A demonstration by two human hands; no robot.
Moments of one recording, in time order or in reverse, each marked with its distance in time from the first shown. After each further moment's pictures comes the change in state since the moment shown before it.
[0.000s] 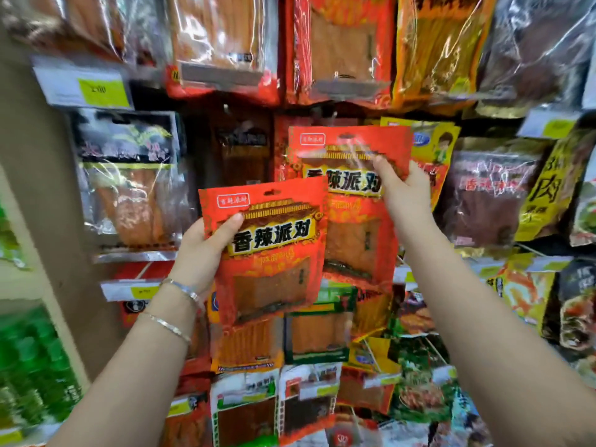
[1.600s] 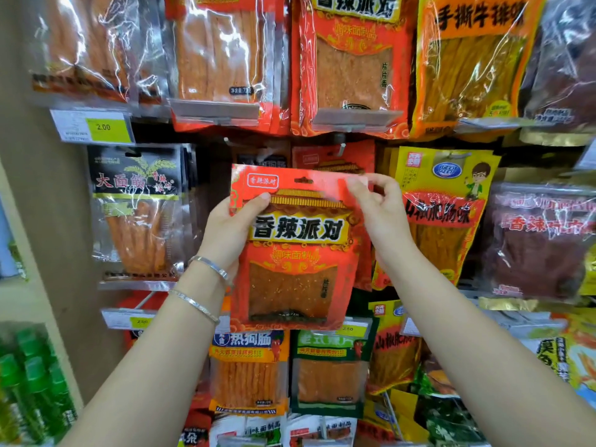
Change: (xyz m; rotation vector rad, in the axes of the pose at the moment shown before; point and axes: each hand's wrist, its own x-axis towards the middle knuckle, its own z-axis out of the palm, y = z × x) left_hand 0.061 0.023 0.063 0.052 0.096 0.076; right_hand 0.027 0.012 0.039 0.258 -0.314 0.078
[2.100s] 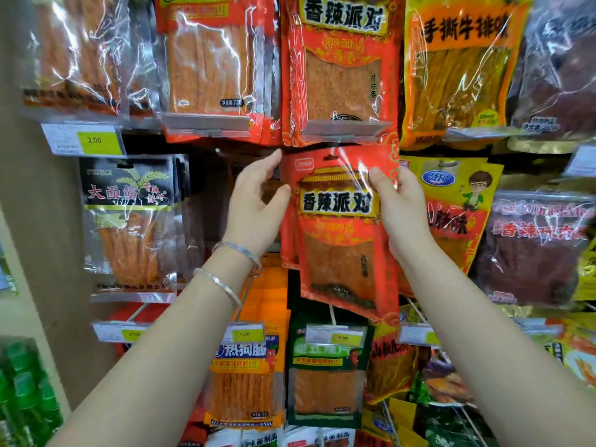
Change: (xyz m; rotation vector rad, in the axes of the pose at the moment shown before) left_hand 0.019 0.014 0.040 0.596 -0.003 0.494; right_hand 0.021 -0.018 -0.023 0.002 0.139 -0.146
